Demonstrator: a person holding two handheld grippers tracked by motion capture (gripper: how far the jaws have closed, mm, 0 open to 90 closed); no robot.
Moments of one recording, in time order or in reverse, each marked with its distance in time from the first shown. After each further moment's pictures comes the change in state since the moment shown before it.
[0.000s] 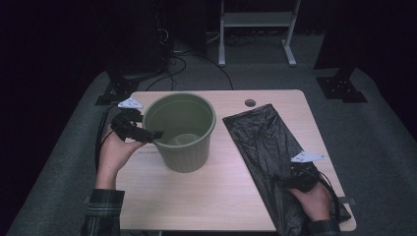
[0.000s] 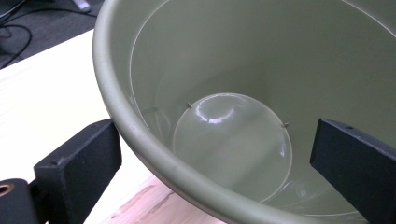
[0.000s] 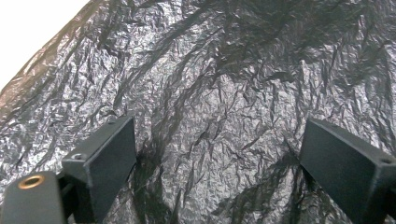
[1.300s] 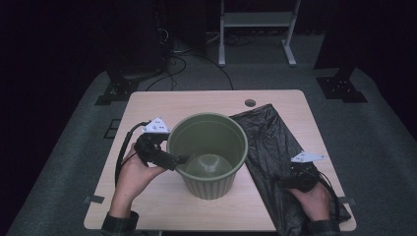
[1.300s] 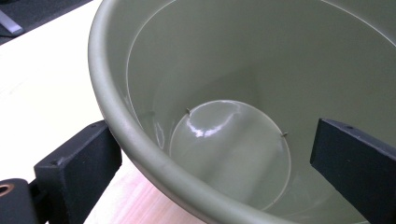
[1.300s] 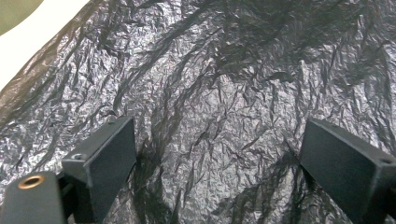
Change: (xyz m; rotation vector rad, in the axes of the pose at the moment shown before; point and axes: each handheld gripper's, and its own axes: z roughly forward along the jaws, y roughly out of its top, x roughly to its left) left arm -0.089 -0.006 0.007 -0.026 -0.162 0.117; right arm 0.000 0.000 0.000 -0.001 -0.002 0.003
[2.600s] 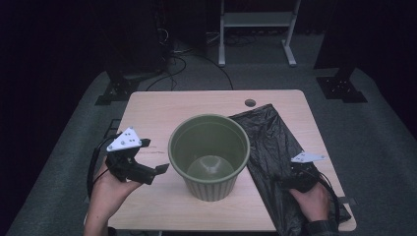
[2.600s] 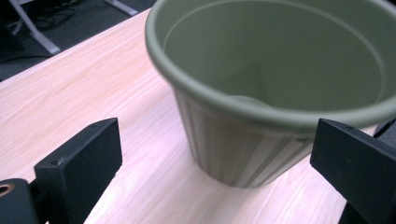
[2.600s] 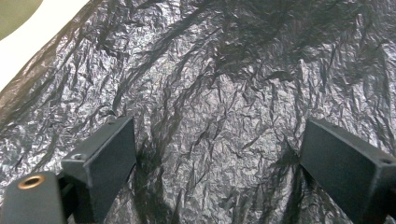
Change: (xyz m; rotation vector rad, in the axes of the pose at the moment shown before) left arm -0.014 -0.036 -0.061 -0.096 0.092 0.016; right arm 0.001 0.000 0.000 -0.001 -0.007 0.005
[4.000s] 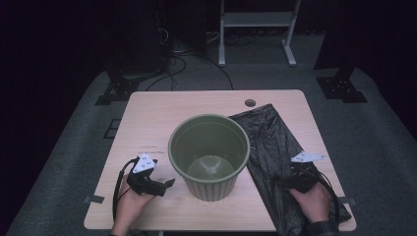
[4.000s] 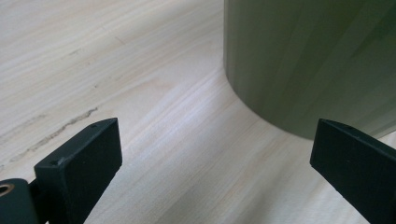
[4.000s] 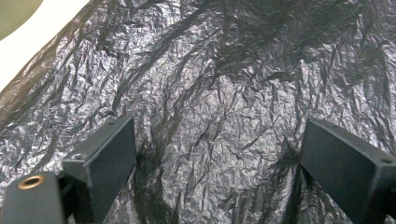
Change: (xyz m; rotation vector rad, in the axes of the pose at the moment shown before) left arm 0.022 -0.111 0.096 0.052 0.060 -0.052; right arm 0.000 0.000 0.000 0.001 0.002 0.002
